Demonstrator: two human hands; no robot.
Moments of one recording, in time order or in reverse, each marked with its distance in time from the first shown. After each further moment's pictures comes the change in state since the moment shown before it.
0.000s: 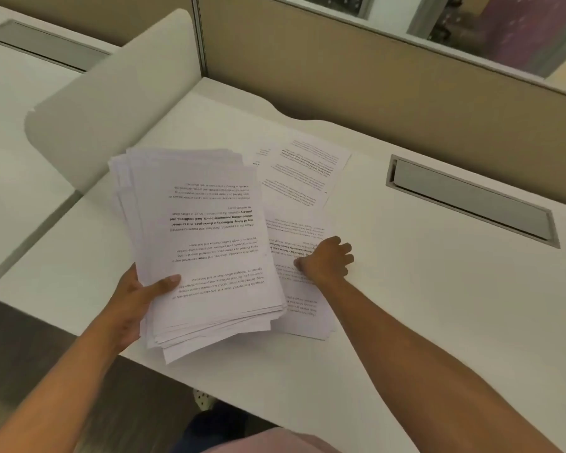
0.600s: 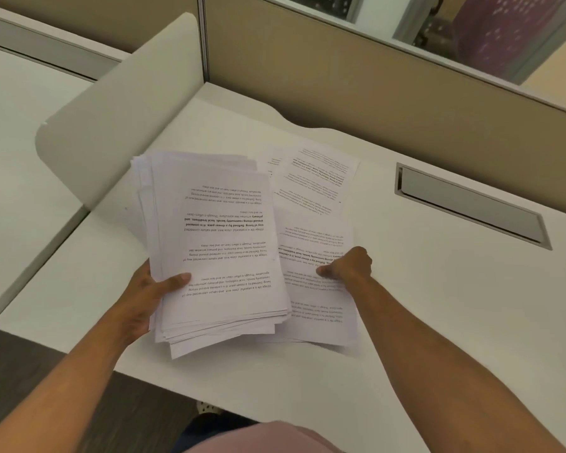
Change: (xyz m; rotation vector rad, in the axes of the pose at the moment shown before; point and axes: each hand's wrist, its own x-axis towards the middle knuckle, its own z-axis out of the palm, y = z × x) left_hand 0.060 0.020 -0.045 -0.005 -0.123 -0.020; right_hand 0.014 -0.015 -0.007 0.110 -0.029 0.183
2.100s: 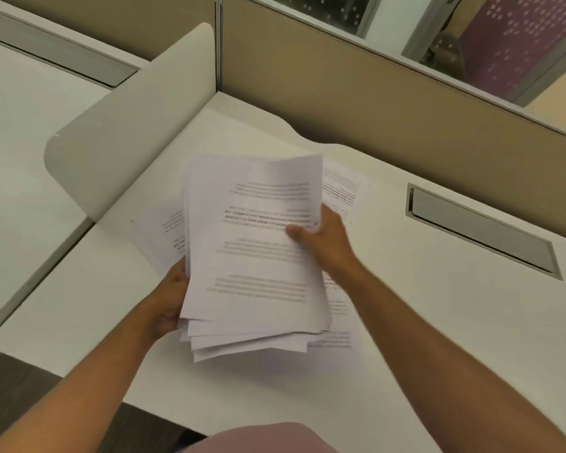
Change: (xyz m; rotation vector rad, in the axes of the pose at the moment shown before) left_hand 0.024 0.037 0.036 -0.049 -0.237 -0.025; right_hand -0.071 -0.103 -0.024 0.499 -0.163 -0.739
